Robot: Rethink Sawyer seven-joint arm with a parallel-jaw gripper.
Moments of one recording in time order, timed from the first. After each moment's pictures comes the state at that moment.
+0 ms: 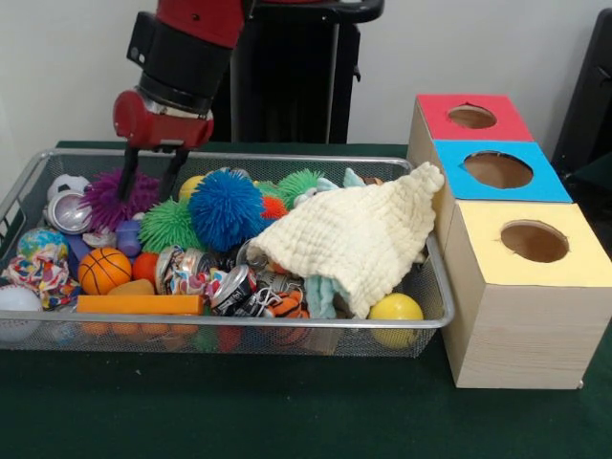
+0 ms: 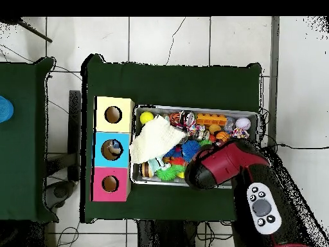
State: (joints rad) arm -0.53 -0.71 0.27 1.70 -1.14 0.48 1.56
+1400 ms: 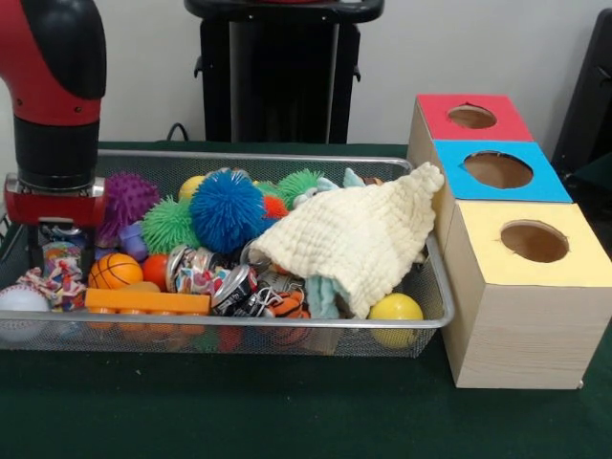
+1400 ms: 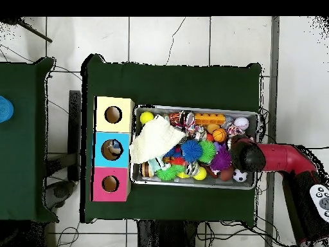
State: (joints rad) arm -0.89 -0.45 0.41 1.48 -0.84 0.47 1.56
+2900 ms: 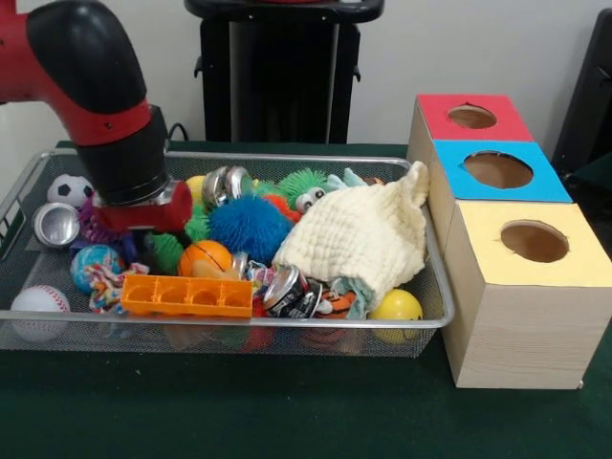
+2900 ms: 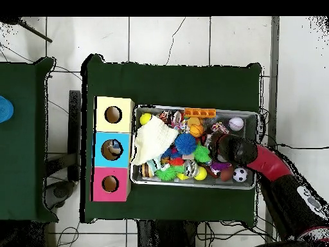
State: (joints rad) arm -0.86 -0.38 0.38 1.59 -0.26 0.50 1.56
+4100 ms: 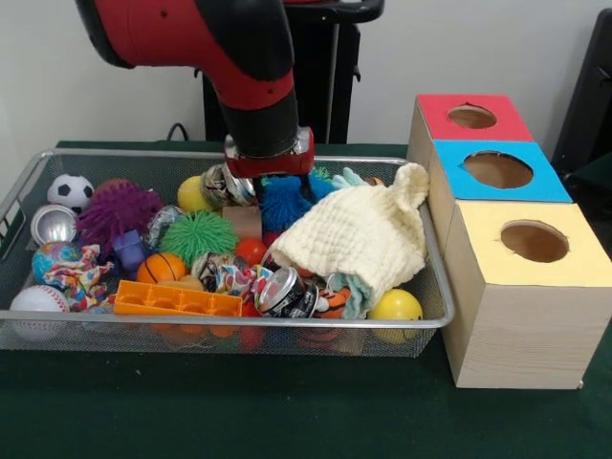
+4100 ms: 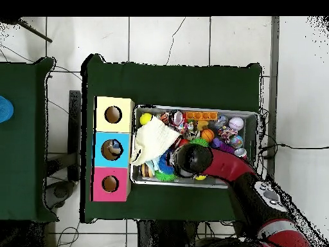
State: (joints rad) arm -0.54 -0.49 0.20 1.76 -0.22 0.58 1.56
